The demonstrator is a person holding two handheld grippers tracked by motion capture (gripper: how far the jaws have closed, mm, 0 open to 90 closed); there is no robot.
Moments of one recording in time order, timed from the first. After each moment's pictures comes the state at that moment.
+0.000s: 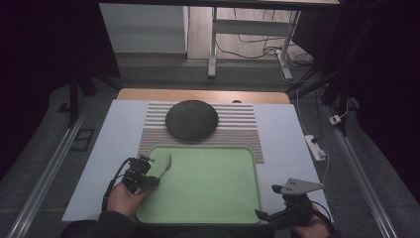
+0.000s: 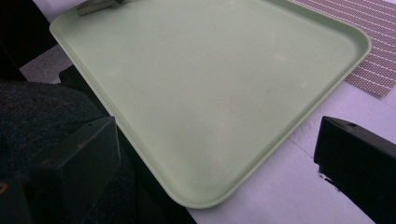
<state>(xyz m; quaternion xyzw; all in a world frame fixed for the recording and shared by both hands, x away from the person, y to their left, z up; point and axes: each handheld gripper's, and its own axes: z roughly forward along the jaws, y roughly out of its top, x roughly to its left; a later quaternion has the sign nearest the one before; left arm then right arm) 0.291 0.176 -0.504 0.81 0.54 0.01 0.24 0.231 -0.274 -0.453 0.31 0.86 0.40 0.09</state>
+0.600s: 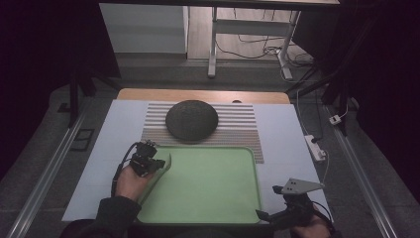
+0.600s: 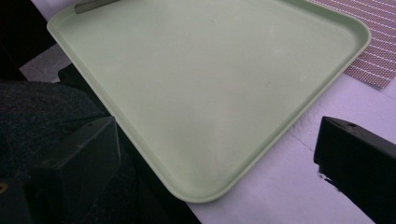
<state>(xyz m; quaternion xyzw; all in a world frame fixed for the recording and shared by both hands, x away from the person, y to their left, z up) 0.338 0.167 -0.503 0.81 0.52 0.04 0.27 0.231 -0.276 -0.454 0.32 0.86 0.40 0.08</state>
